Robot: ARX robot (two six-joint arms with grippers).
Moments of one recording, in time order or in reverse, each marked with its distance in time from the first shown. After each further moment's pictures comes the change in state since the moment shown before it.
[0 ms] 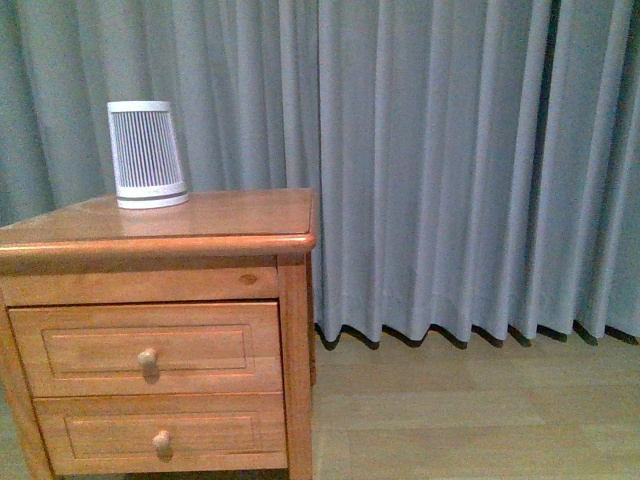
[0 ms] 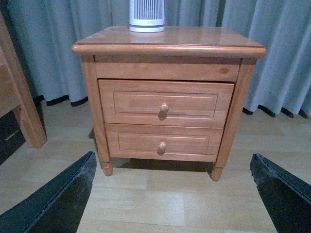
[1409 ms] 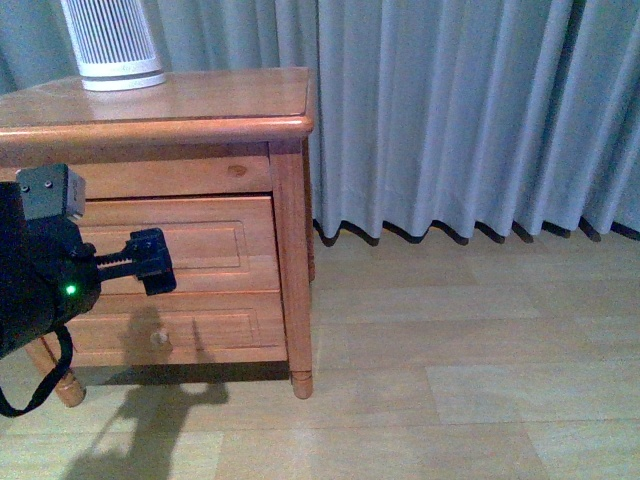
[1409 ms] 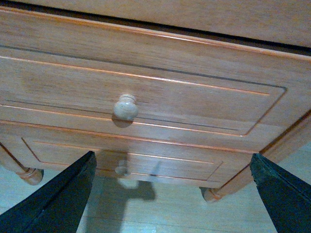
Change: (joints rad) left arm -0.063 2.175 0.943 0.936 -0.016 -0.153; right arm 0.000 0.000 0.000 0.000 0.000 0.000
